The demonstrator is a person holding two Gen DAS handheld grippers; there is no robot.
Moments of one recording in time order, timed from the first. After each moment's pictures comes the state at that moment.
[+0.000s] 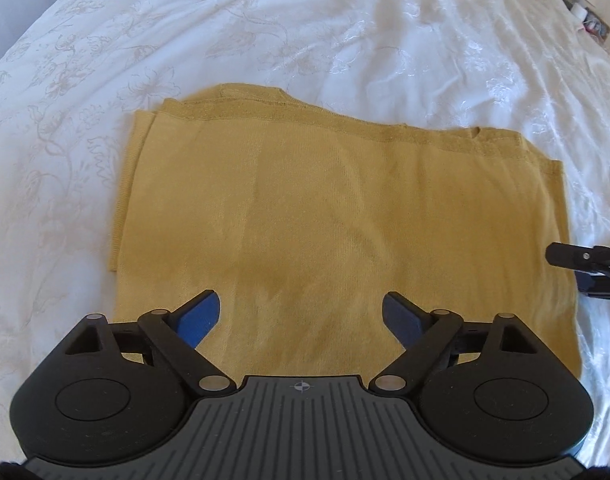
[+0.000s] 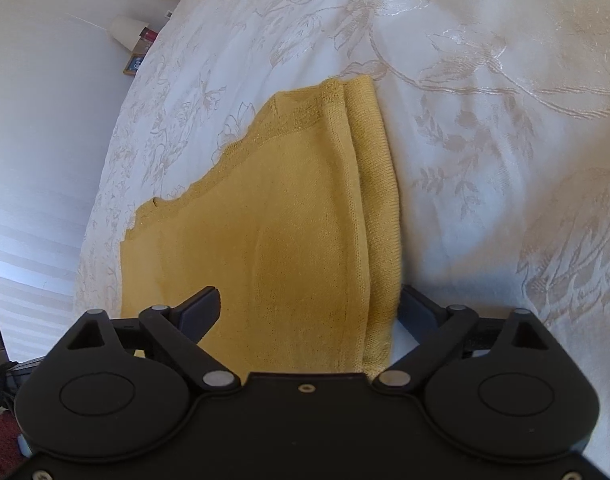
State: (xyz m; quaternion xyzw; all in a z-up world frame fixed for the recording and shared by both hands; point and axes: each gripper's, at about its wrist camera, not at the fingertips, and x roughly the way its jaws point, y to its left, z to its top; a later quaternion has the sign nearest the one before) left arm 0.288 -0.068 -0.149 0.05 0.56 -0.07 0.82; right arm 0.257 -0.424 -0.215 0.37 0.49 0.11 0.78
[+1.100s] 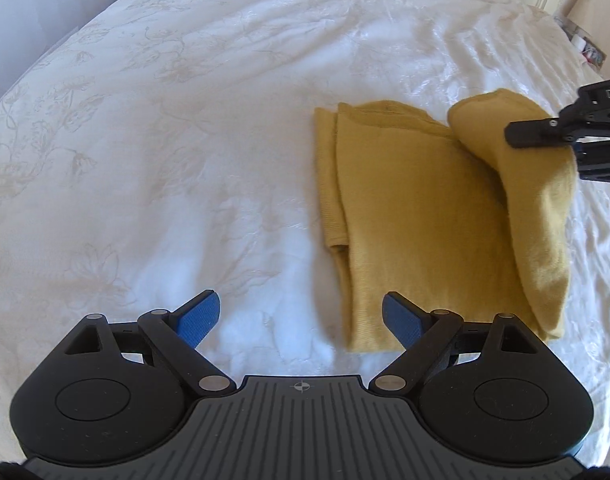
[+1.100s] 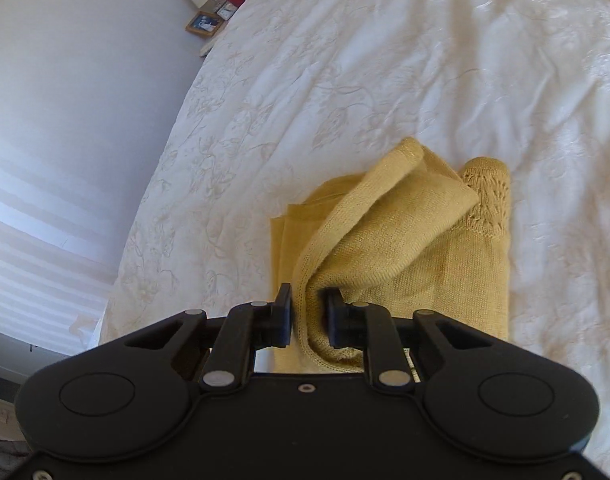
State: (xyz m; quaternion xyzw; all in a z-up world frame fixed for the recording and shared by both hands) left arm 0.270 0.106 -0.129 0.03 0.52 -0.08 0.85; right arm 0.340 -0.186 -0.112 0.31 0.49 0.17 0.80
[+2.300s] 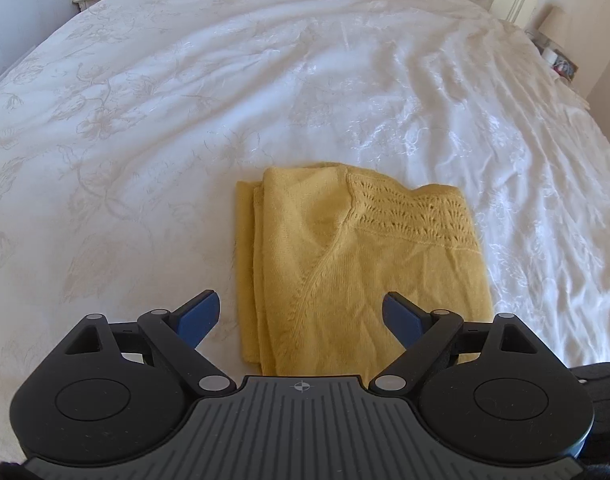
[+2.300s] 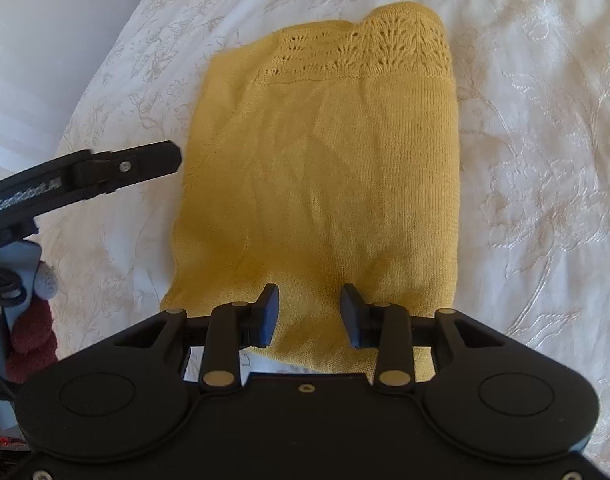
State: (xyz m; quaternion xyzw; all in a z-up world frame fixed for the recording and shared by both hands) left arm 0.344 0.046 -0.131 0.01 0.50 -0.14 0.86; right arm 0.280 -0.162 -0.167 0.21 0.58 0.14 0.78
